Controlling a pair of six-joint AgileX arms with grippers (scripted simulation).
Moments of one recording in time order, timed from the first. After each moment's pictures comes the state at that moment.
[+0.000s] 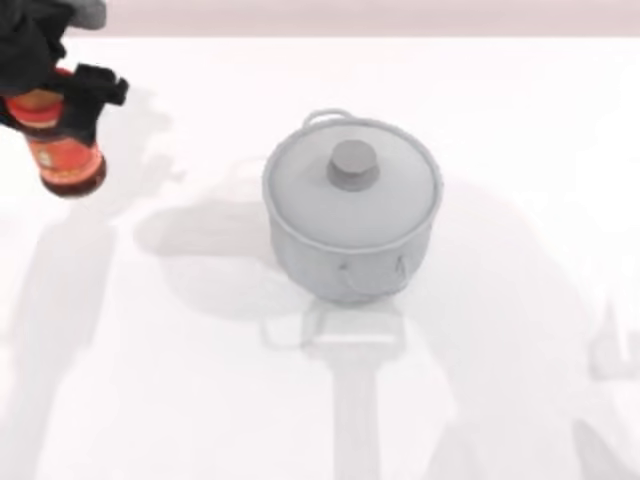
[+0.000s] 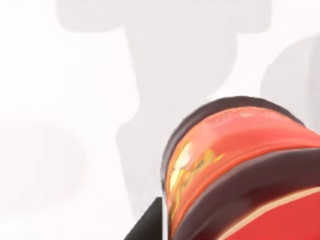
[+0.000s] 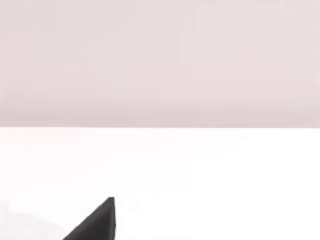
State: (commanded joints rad) left arm -0.09 2.02 1.82 -1.18 0.04 0.21; right arm 0.00 0.00 0.00 0.00 0.00 0.00
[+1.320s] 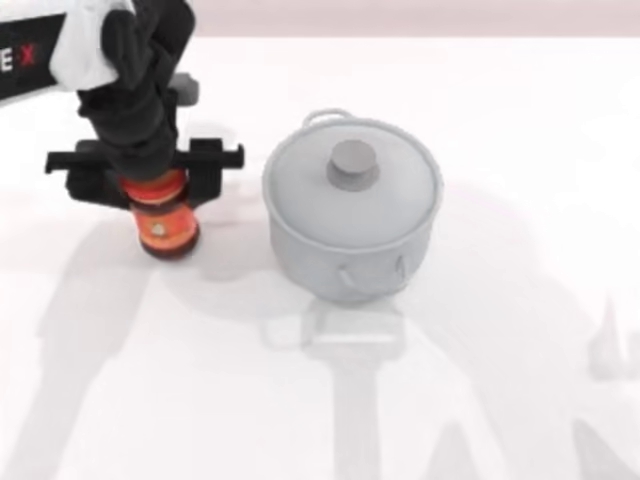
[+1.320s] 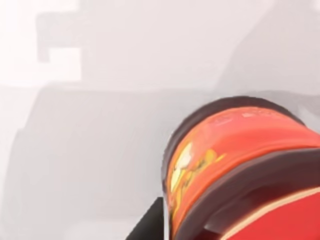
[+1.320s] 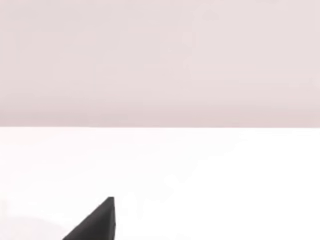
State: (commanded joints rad) left arm -0.31 2.05 1.52 -0.85 -0.07 -0.29; right arm 0.00 0.00 0.00 0.00 0.00 0.00
